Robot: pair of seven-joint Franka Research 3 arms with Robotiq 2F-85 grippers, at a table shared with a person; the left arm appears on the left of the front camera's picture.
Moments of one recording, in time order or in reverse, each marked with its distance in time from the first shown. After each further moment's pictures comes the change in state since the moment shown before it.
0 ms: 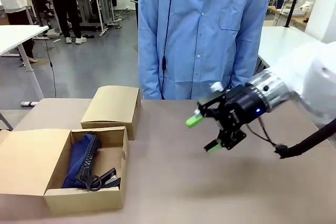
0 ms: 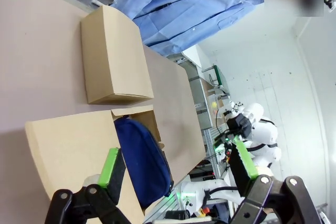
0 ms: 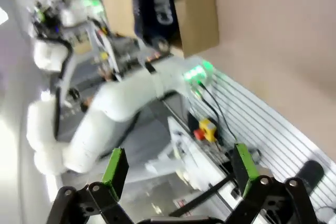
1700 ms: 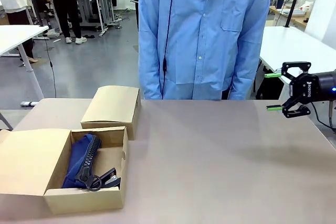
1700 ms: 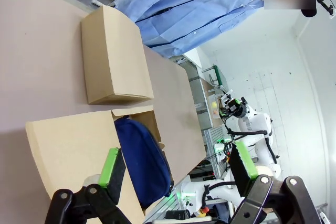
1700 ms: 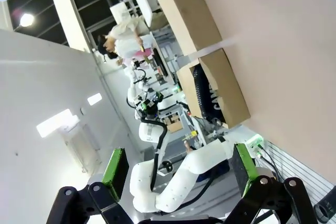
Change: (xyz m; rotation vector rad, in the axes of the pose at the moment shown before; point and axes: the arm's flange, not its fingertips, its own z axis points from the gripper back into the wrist) left arm 0.000 0.000 0.000 0.001 0.000 0.000; right arm 0.025 -0.109 0.199 0.366 -0.357 -0.258
